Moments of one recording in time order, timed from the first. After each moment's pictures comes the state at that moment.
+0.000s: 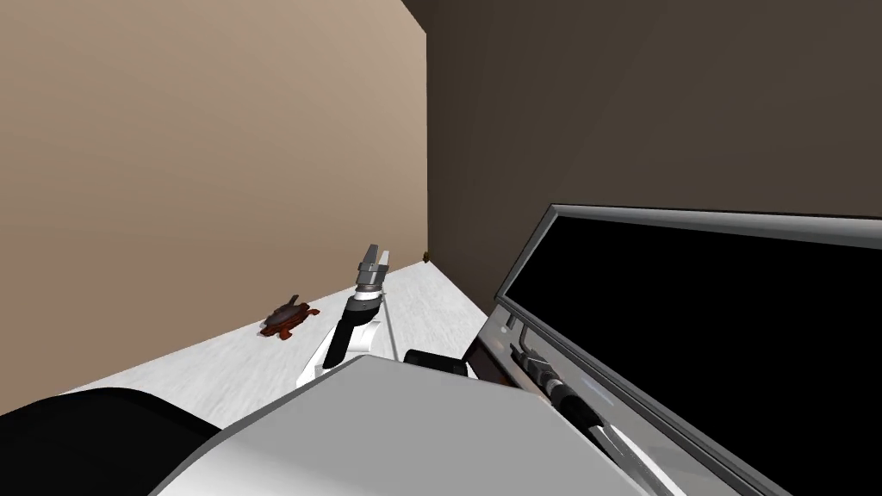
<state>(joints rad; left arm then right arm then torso) 0.45 0.03 -0.01 -2.26 -0.06 -0.55 -0.07 0.54 -0.70 0.11 -1.47 0.54 -0.17 0.31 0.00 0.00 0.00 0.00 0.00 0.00</state>
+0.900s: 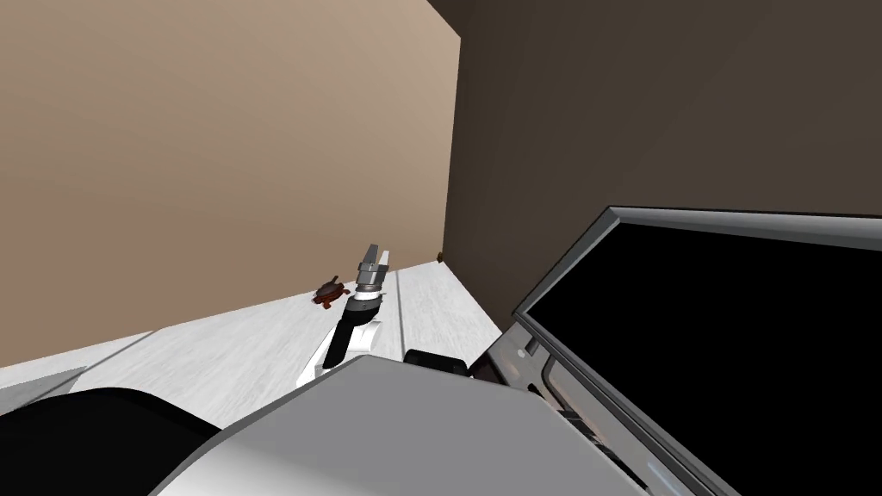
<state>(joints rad) 0.45 0.03 -0.01 -2.26 -0.06 -0.55 -0.07 0.61 -0.88 0.32 -1.34 0.63 -0.02 0.32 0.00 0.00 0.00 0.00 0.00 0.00</state>
